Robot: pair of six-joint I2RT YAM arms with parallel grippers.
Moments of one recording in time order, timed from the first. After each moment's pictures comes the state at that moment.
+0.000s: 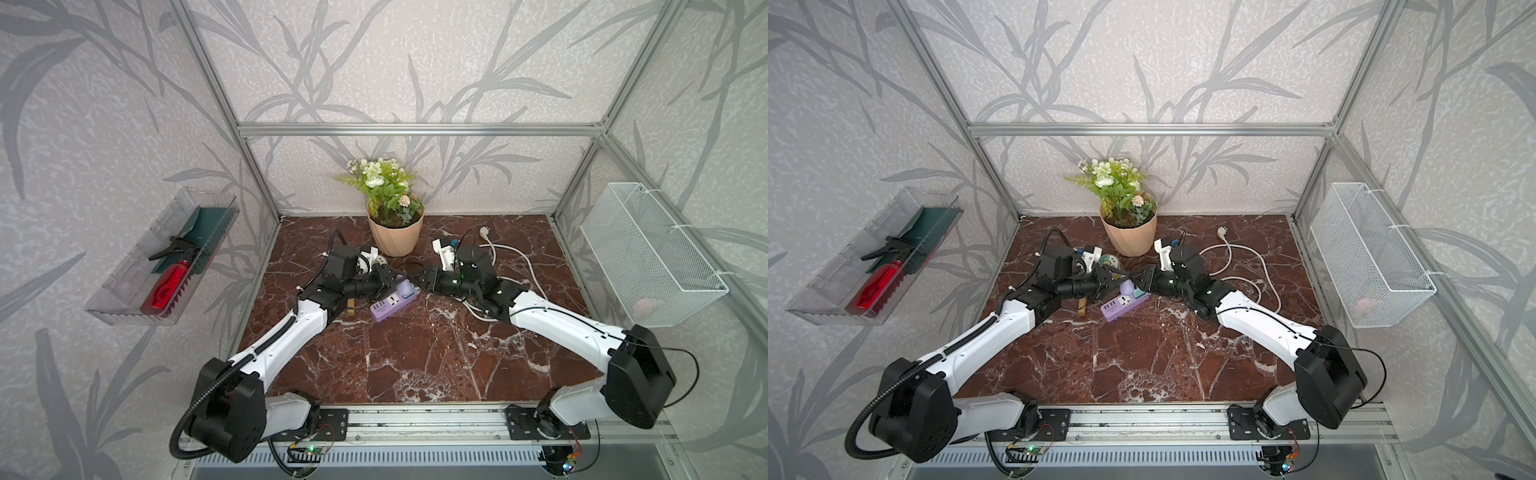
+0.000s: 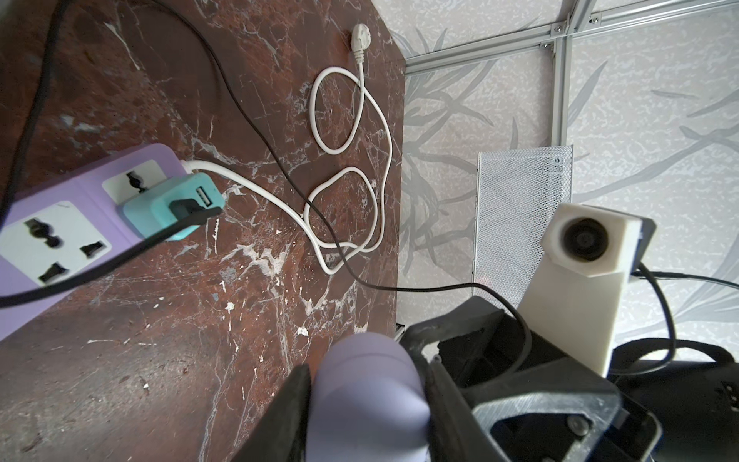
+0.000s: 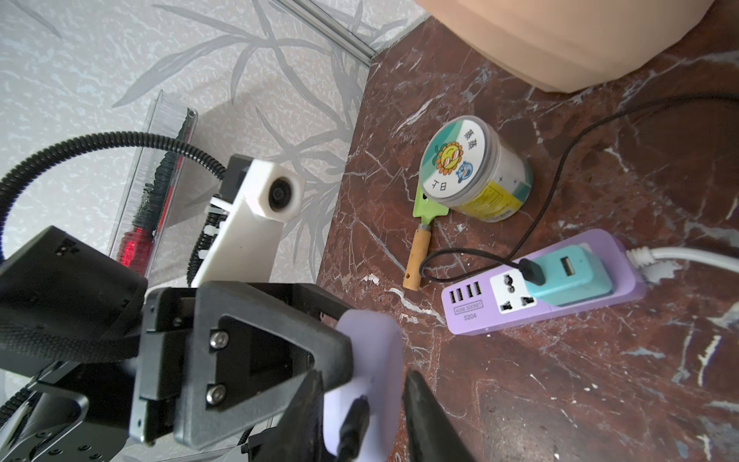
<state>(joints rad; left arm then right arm) -0.38 1.28 0.86 -0.11 0.67 -1.06 0.70 1.44 1.02 0.02 -0.37 0.92</state>
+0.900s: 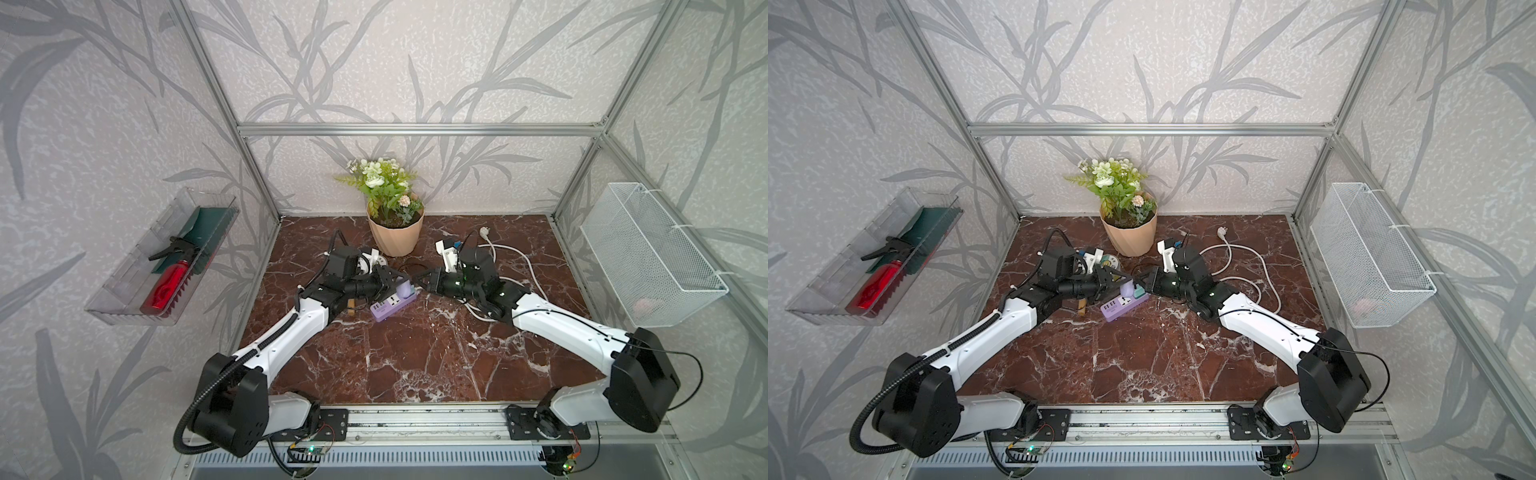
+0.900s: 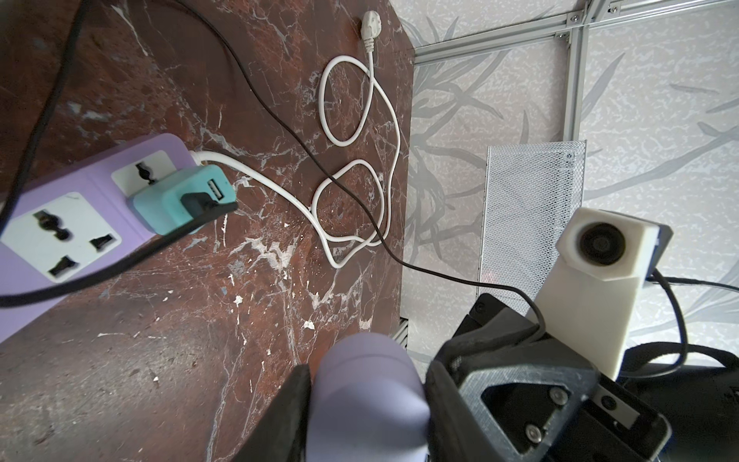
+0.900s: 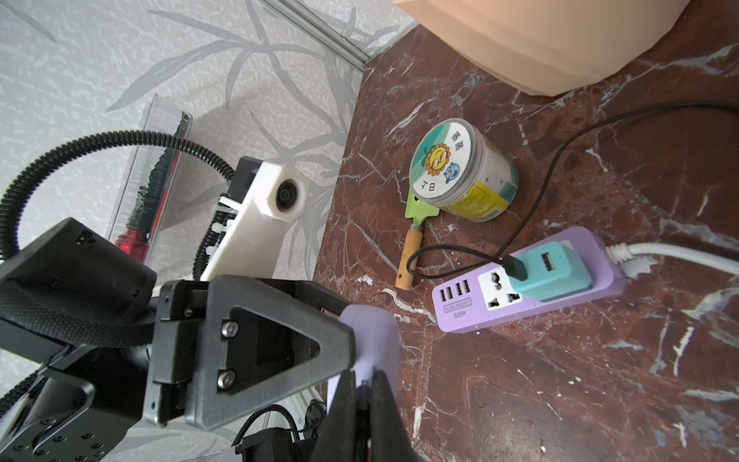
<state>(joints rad) -0.37 1.30 0.86 -0.12 0.69 -1.05 0.70 1.42 0.99 0.02 -0.37 0.92</state>
